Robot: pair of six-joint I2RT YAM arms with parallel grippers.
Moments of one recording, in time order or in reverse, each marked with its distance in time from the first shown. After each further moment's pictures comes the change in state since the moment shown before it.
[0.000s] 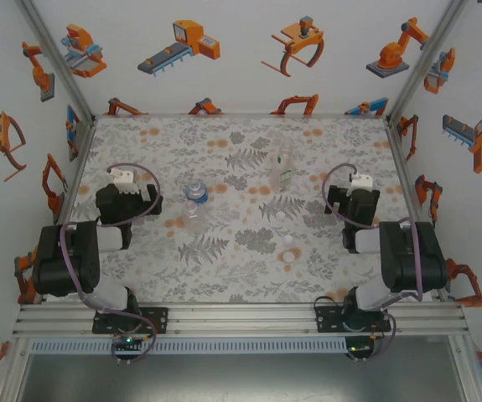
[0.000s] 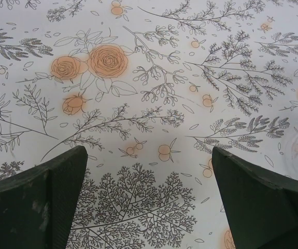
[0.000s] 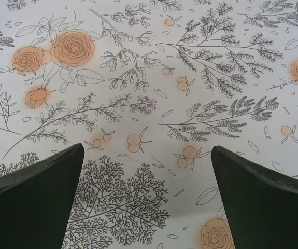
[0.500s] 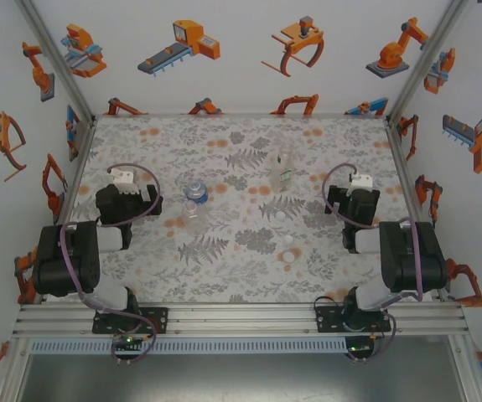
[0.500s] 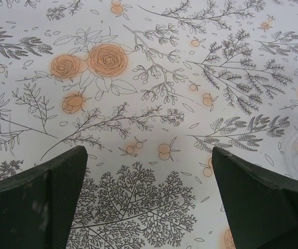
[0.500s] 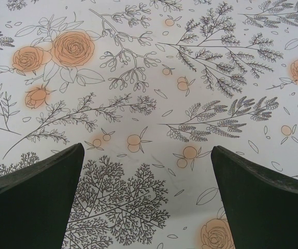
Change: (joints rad) left arm -0.005 0.000 -0.003 0.001 -0.005 0.000; right arm 0.000 0.000 0.000 0.000 0.000 0.000
